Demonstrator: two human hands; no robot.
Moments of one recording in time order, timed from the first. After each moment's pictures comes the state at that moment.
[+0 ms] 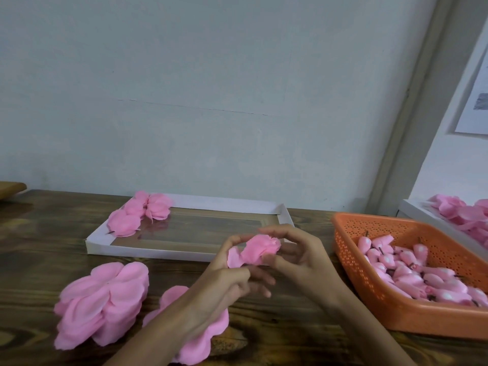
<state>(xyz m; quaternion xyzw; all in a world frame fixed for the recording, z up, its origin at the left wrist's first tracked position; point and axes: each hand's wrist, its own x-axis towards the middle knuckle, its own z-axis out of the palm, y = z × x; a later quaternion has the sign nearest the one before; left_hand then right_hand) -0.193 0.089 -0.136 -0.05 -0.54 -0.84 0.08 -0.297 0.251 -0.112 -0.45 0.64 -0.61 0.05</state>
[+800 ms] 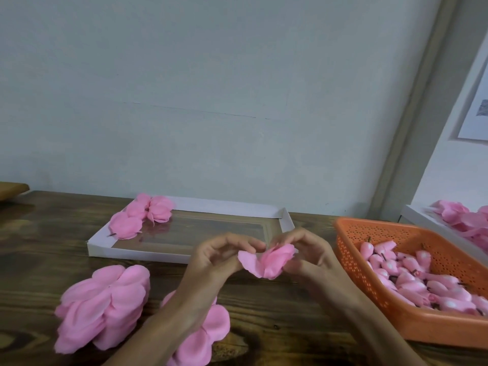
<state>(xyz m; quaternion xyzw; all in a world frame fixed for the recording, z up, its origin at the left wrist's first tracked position) -0.186 0.077 -0.119 -0.08 -0.61 -0.75 0.25 -0.301 0.261 -0.107 -0.46 0.55 -0.68 0.15</state>
